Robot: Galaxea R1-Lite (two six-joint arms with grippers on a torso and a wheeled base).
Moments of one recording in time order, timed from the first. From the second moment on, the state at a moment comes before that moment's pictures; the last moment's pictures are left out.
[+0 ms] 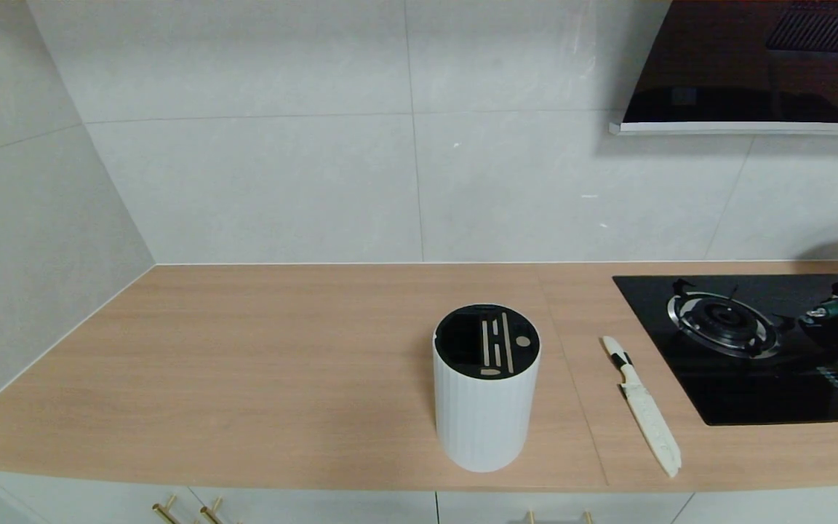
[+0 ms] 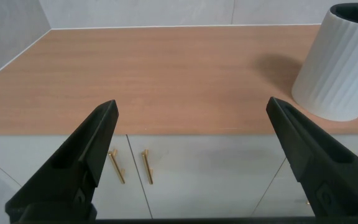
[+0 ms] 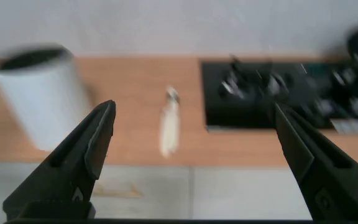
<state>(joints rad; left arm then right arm) 0.00 0.00 0.00 0.00 -0.01 0.01 0.01 0.04 -0.17 0.03 0.07 0.02</state>
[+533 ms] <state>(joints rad) 0.00 0.00 0.00 0.00 -0.01 0.01 0.02 0.63 -0.33 0.01 0.19 0.03</state>
